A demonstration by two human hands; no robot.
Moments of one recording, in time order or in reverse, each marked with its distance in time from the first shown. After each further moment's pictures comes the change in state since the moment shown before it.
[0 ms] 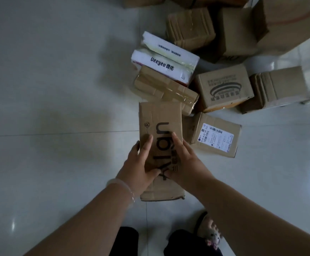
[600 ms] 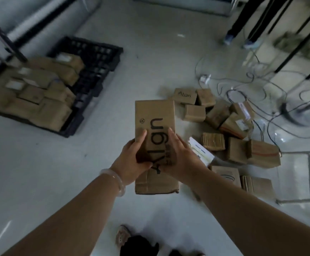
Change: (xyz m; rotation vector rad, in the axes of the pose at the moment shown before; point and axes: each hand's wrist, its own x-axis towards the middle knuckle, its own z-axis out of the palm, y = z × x) left_hand -0.371 0.197 -0.401 -0.320 0.456 0.043; right_hand -0.260 -0.484 -0.206 -0.226 0.007 -0.516
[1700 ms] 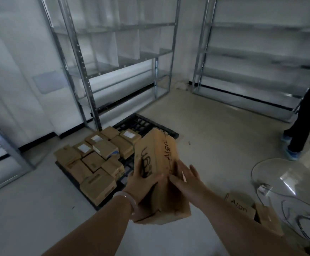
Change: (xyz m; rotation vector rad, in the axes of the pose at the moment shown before) left_hand 0.176 0.061 -0.345 -0.495 0.463 -0.246; right_hand 0.352 -0.270 -0.090 0.083 -0.203 -0.068
